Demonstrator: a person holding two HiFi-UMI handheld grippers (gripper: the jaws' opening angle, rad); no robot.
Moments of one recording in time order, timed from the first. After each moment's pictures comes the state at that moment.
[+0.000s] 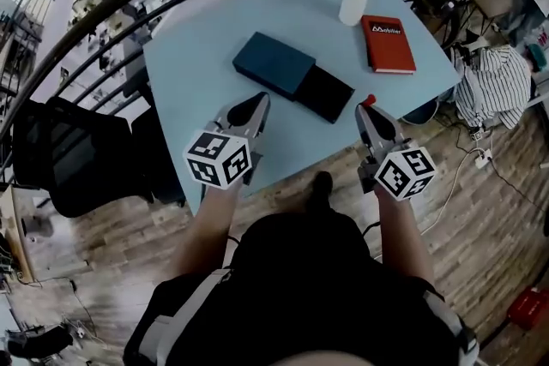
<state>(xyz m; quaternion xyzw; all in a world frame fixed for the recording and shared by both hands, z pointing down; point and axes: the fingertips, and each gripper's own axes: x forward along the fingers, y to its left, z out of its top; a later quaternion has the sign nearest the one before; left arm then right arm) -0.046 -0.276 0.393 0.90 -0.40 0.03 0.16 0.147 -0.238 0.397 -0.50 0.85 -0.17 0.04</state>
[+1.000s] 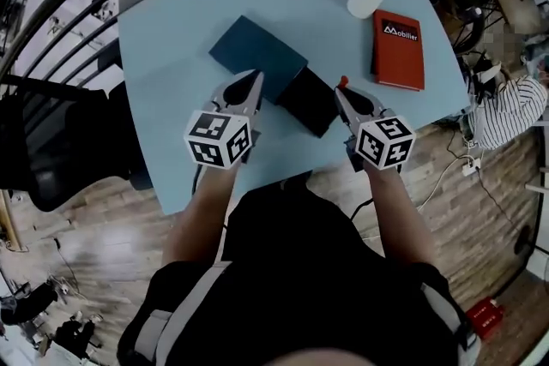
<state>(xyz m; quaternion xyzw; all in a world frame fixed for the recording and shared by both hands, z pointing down) -0.007 -0.415 0.477 0.85 -0.47 0.07 0.21 0.159 -0.396 0.519 -0.41 0.86 -0.26 -0.14</state>
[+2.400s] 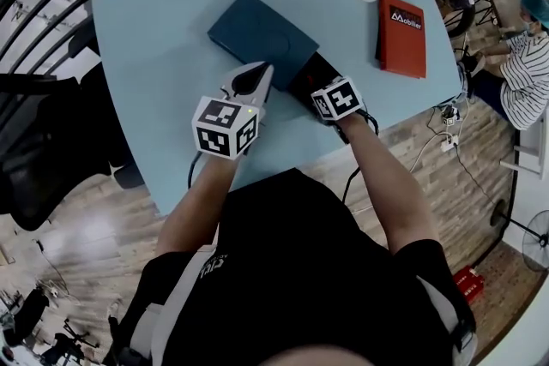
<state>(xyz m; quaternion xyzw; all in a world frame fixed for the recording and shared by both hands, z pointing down) -0.032 -0.420 0.543 0.87 -0.41 0.06 0.28 0.099 -0.385 0.708 -0.31 0.74 -0.31 -0.50</state>
